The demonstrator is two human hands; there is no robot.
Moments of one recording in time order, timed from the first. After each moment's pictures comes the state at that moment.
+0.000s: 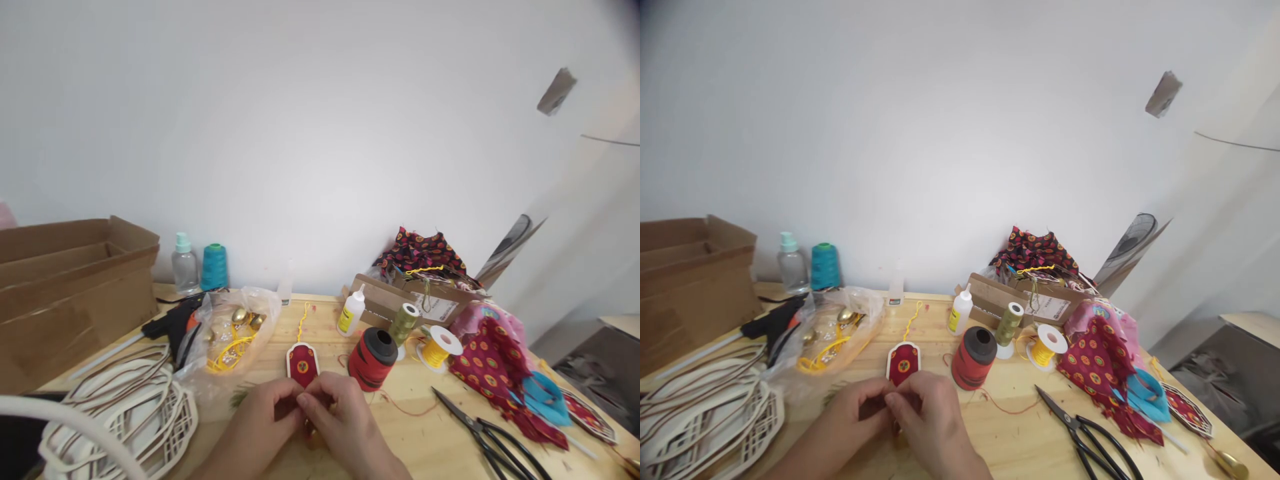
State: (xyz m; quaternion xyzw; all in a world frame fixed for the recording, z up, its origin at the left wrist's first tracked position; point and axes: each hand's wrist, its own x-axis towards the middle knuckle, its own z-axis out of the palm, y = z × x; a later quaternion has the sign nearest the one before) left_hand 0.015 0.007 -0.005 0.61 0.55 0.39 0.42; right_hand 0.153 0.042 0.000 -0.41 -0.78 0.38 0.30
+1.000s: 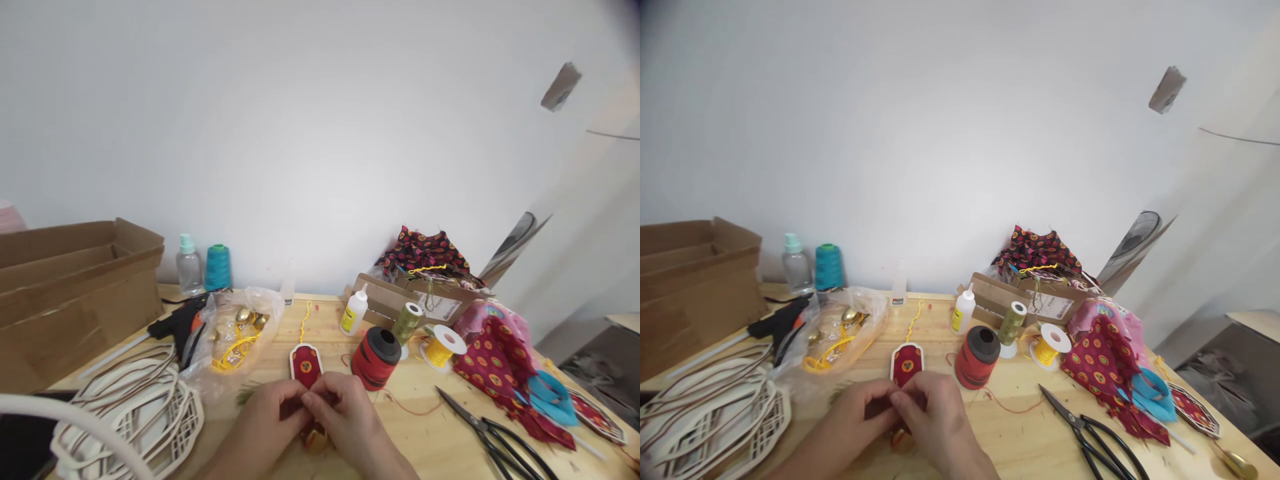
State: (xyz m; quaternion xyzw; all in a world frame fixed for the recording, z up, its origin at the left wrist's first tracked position) left_hand 0.015 0.006 -0.003 0.61 0.56 0.39 0.41; right_hand 0.153 0.044 -0.006 -0.40 -0.75 0.43 0.31
